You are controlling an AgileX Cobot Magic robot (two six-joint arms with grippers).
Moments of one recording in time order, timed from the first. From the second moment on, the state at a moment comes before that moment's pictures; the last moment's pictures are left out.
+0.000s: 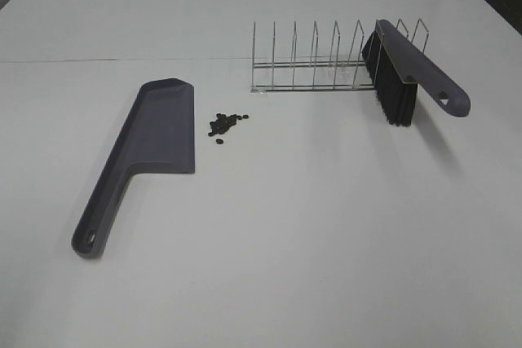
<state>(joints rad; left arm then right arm) -0.05 0.16 -0.52 -0.01 0.90 -0.01 -0.02 -0.01 -0.51 0.06 1.06 -0.07</state>
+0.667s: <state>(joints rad) -0.05 0.95 -0.66 -0.27 0.50 0.09 -0.02 0.00 -0.51 0.06 1.06 -0.07</state>
